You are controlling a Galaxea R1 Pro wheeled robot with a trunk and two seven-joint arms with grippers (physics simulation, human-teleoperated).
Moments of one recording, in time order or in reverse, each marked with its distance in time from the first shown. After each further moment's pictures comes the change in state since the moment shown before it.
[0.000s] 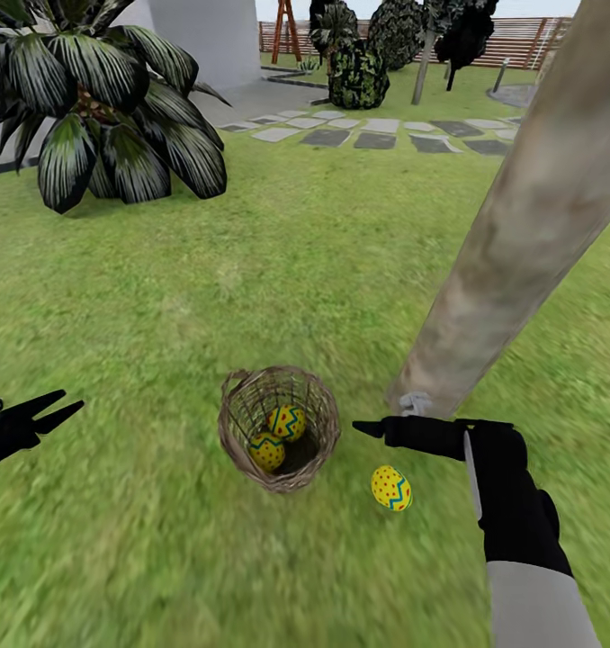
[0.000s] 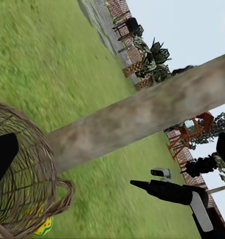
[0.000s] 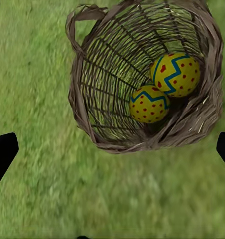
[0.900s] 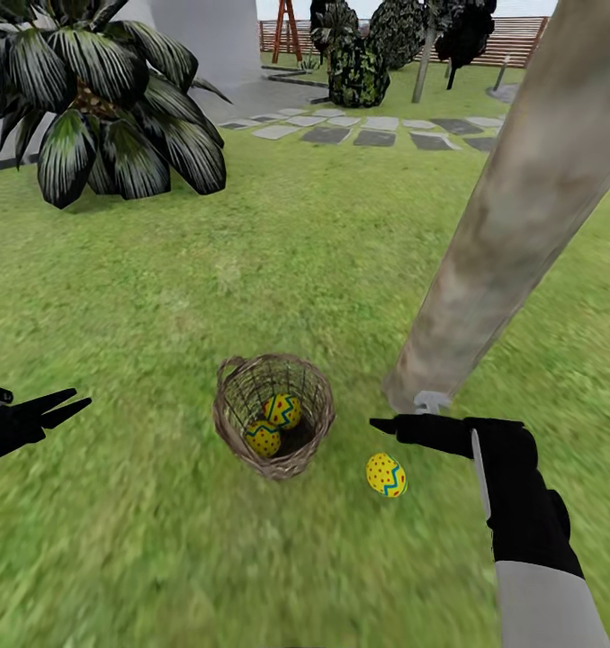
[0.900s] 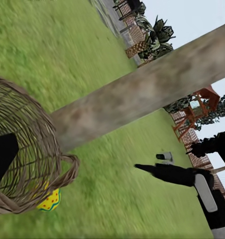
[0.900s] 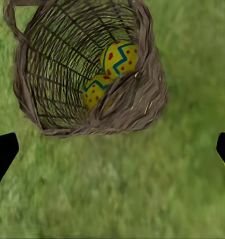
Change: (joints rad) left arm -0.005 0.024 -0.075 -0.040 -0.004 0.005 0.000; right arm 0.000 -0.027 -0.005 -0.019 -0.015 0.015 -0.157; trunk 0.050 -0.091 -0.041
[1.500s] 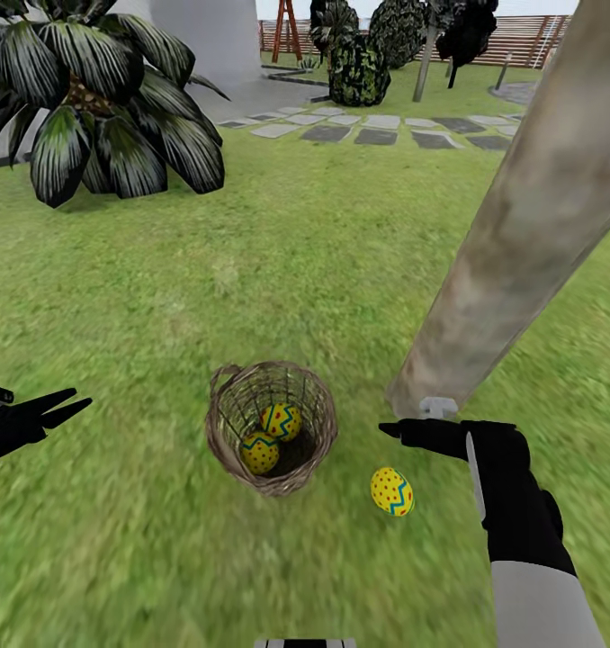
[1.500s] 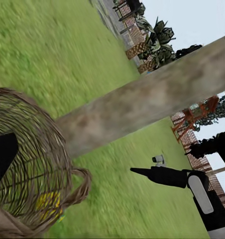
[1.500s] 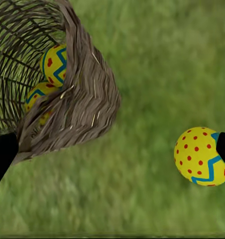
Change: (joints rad) left arm 0.000 -0.001 -0.002 0.001 0.005 0.005 0.000; right arm 0.000 0.010 0.001 0.038 -0.003 0.001 -0.209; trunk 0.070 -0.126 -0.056
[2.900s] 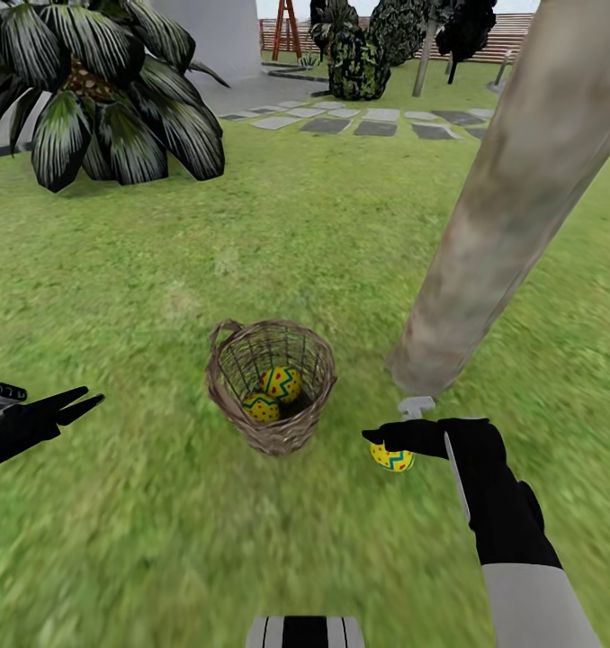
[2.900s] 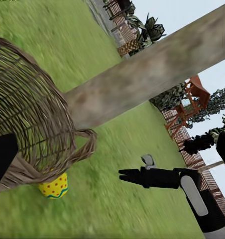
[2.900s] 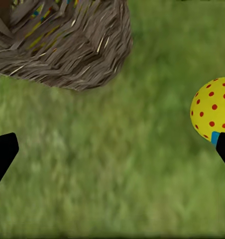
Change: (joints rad) left arm 0.001 -0.057 0.001 -0.053 0.000 0.000 0.000; right arm 0.000 -0.015 0.150 0.010 0.016 -0.003 0.000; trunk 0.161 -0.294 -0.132
